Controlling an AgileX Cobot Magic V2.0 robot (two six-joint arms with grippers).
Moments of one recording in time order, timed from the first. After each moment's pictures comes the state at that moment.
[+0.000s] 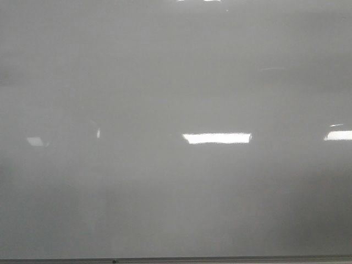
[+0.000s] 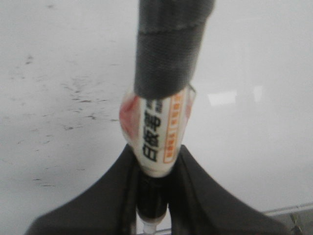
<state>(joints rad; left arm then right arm) -0.15 1.17 -0.90 0.00 0.62 0.07 0.00 0.78 -0.80 0.09 0.70 -0.05</state>
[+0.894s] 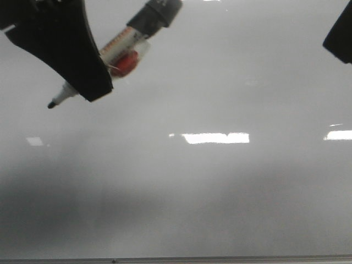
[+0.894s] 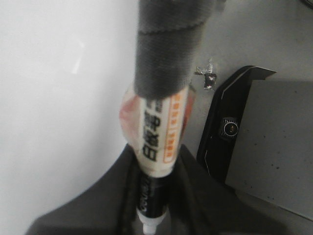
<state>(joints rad) -0.68 1.42 -1.19 -0.26 1.03 0.75 0.33 1.08 -0.97 0.39 0.98 -0.69</state>
